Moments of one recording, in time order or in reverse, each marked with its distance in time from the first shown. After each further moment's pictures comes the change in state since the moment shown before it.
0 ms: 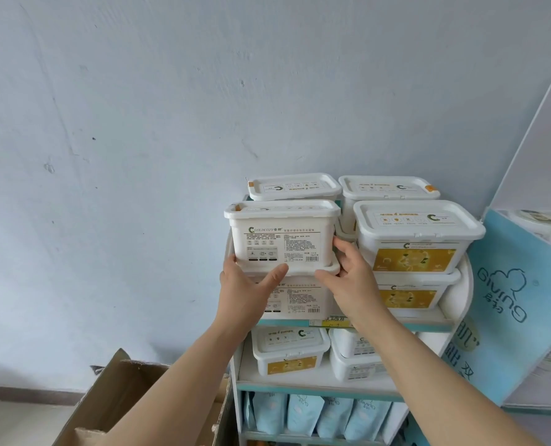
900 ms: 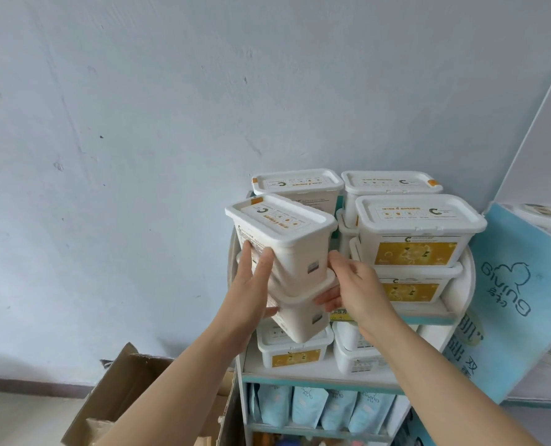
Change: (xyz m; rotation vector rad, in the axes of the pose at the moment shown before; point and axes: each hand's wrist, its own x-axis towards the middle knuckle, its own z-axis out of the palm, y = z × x) left_hand -0.037 0.026 -0.012 -0.223 -0.278 -0.023; right_hand -0.030 -0.028 -0.004 0.082 -0.034 0.247
